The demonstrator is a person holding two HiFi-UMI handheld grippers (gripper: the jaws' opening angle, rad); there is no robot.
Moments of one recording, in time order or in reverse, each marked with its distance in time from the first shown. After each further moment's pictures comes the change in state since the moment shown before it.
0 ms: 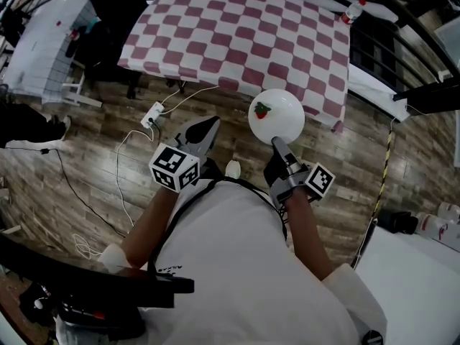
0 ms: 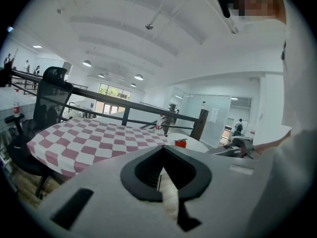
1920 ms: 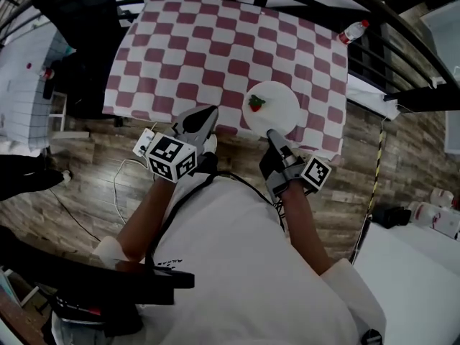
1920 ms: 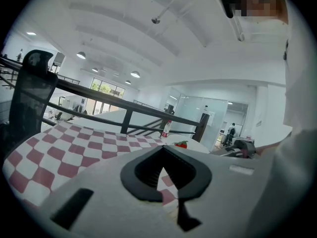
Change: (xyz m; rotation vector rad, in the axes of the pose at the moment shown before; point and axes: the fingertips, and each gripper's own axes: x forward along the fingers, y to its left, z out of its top) left arm 0.148 0.183 0.103 -0.021 0.008 -0.115; right arm 0.210 0.027 0.106 -0.032 -0.089 -0.033
